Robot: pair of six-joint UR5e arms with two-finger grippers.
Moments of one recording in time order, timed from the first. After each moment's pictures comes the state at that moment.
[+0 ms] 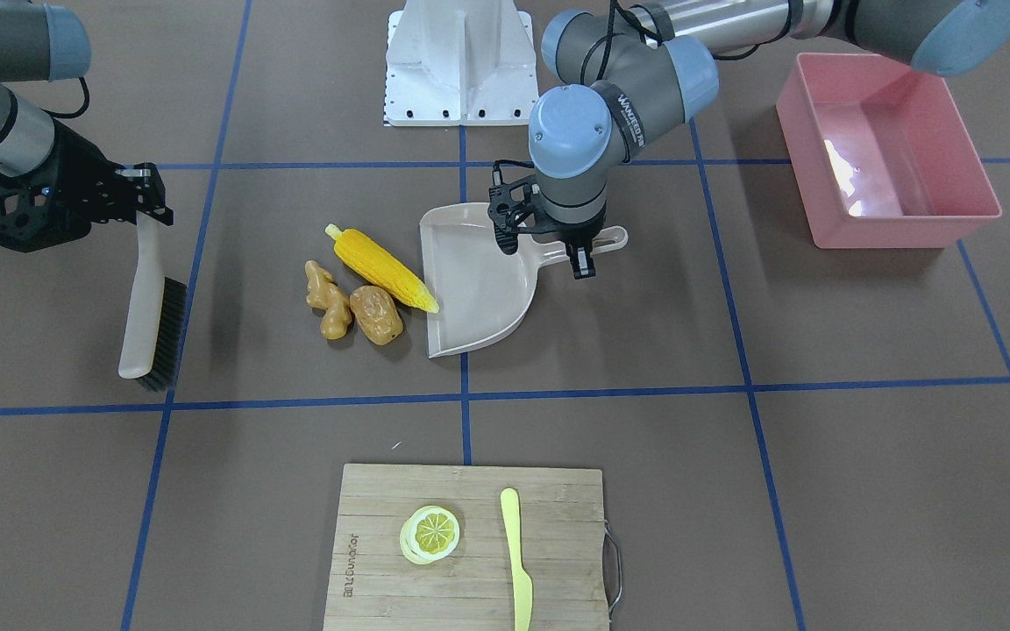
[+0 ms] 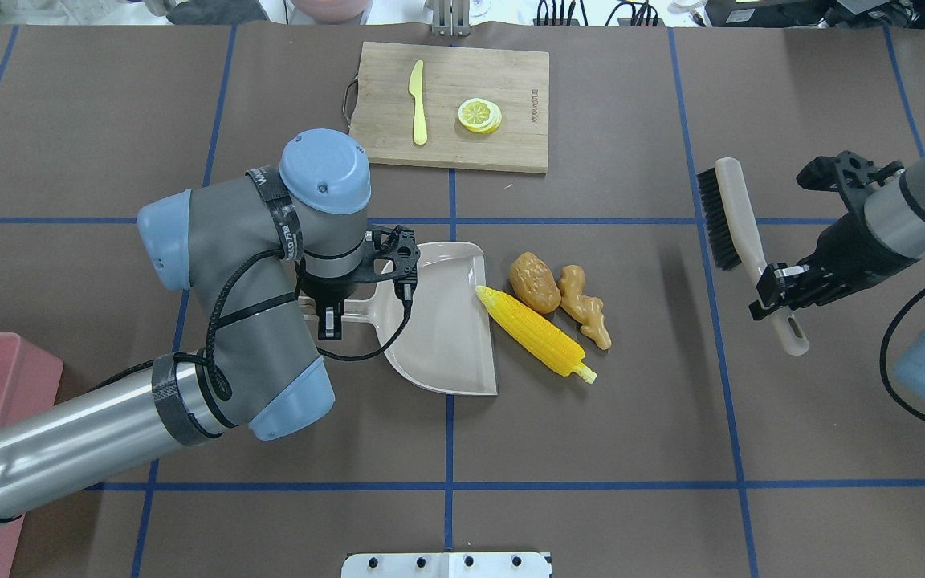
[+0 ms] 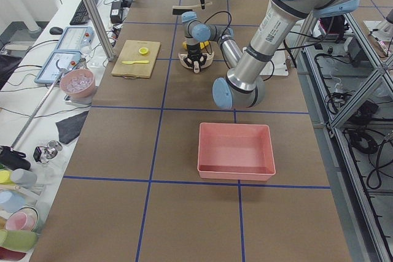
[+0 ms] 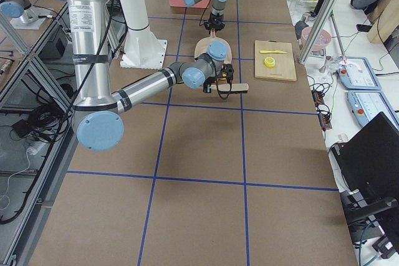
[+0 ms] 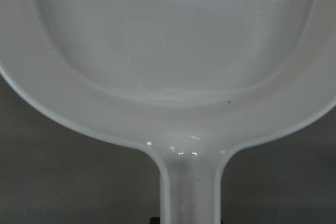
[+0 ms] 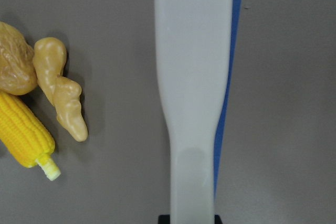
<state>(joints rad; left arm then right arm) -0.57 -2.31 -1.61 -1.27 -1.99 0.43 0.87 -1.52 1.95 -1.29 2.39 0.87</state>
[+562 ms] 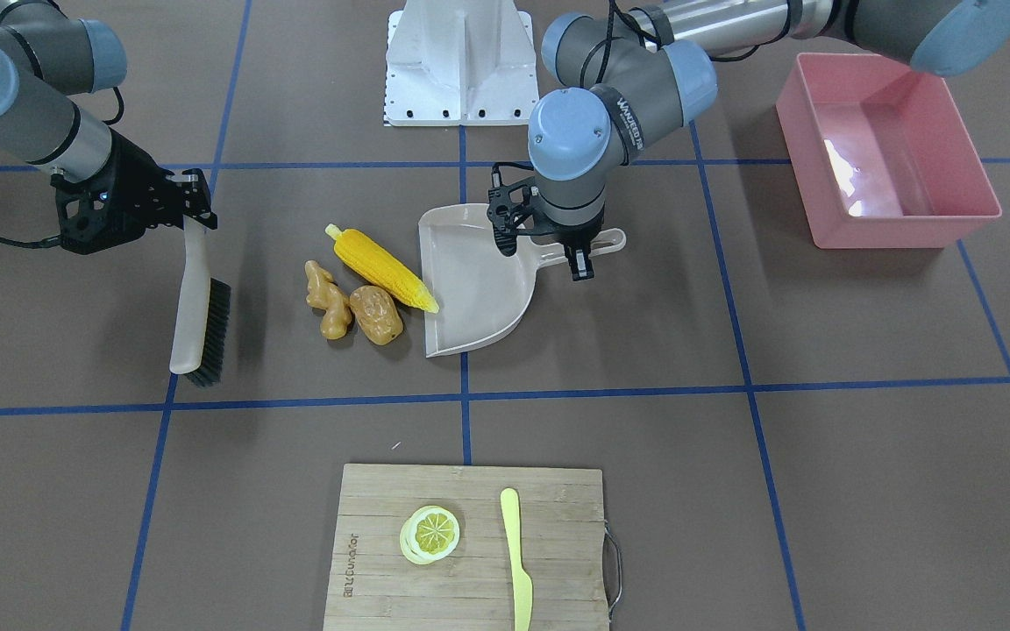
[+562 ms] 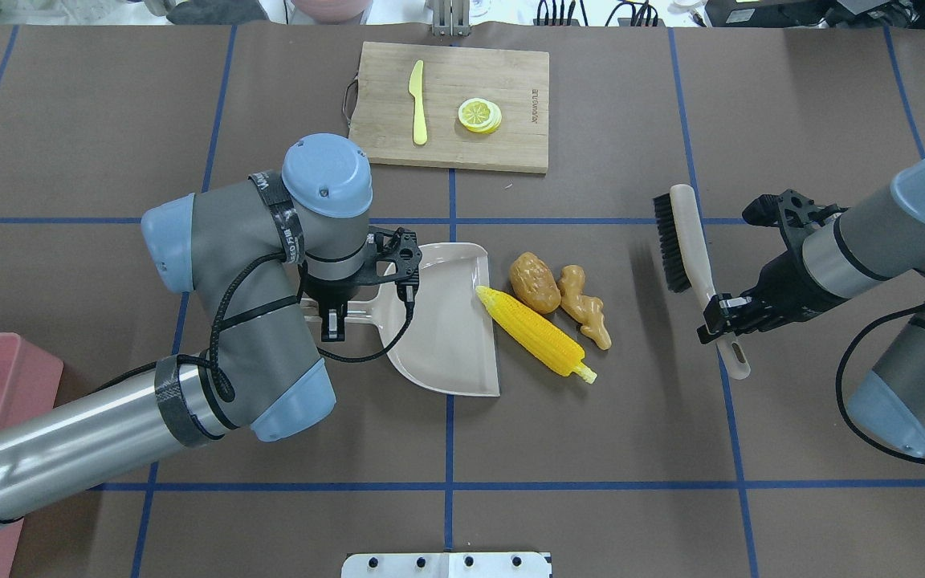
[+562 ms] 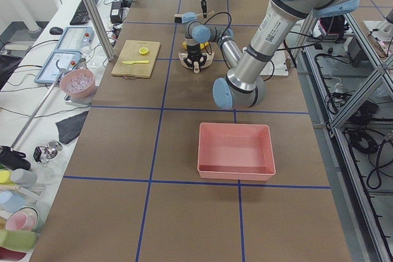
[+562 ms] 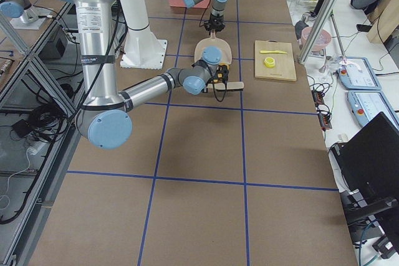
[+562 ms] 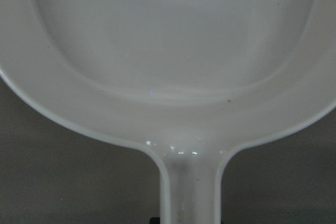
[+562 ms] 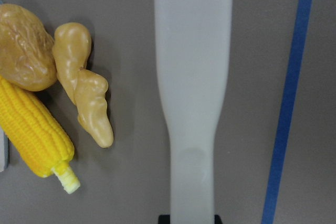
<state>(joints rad) -0.57 -2.30 -1.61 -1.30 -1.99 0.41 0.79 -1.51 1.86 -1.06 2.35 0.99</state>
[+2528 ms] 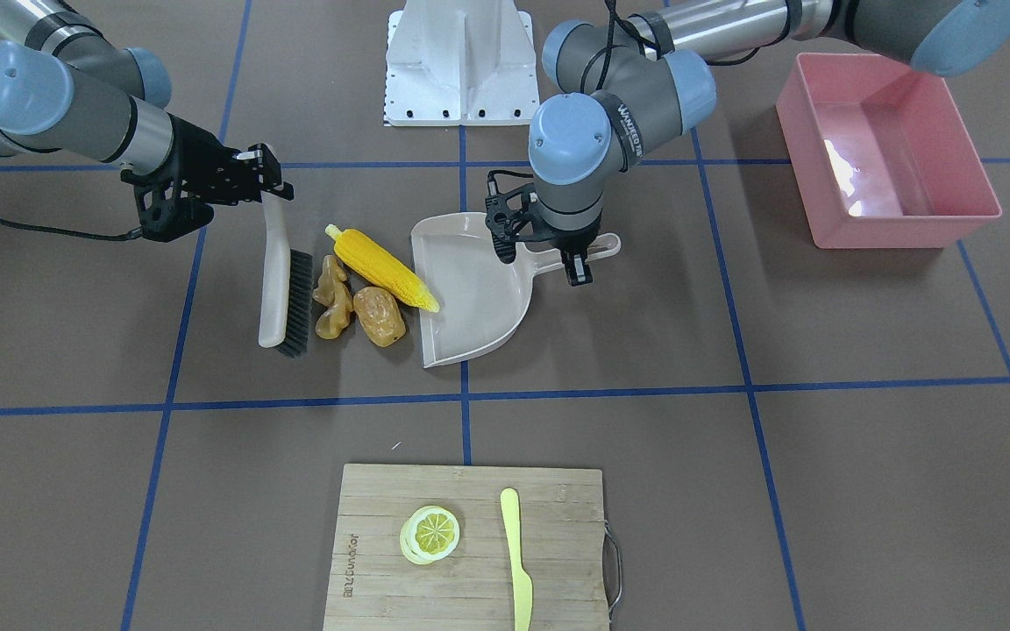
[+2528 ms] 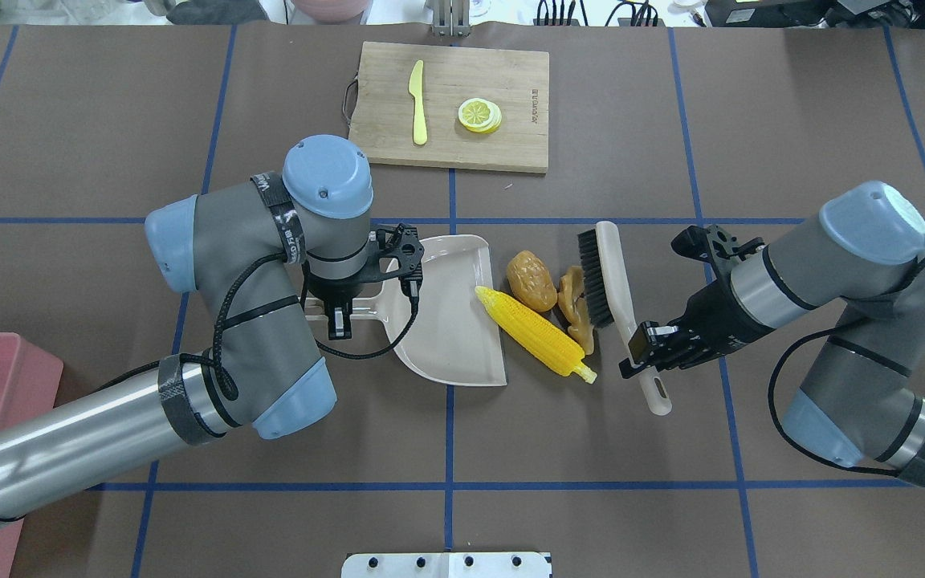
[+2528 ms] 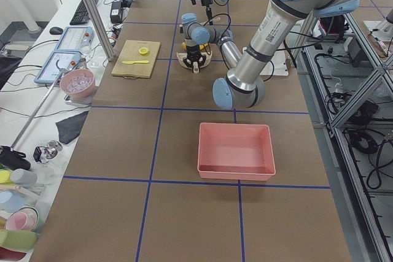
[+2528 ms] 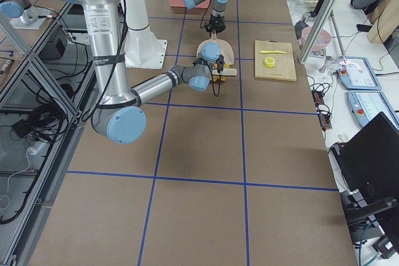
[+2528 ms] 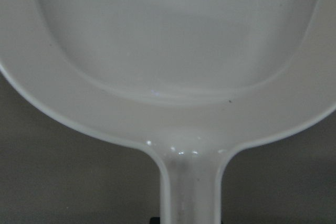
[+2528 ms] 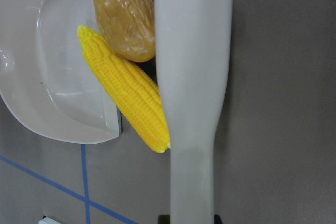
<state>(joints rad) -0.57 -2.30 -1.59 -1.34 -1.99 0.36 0.75 -1.42 1.80 -0.80 2.47 1.27</state>
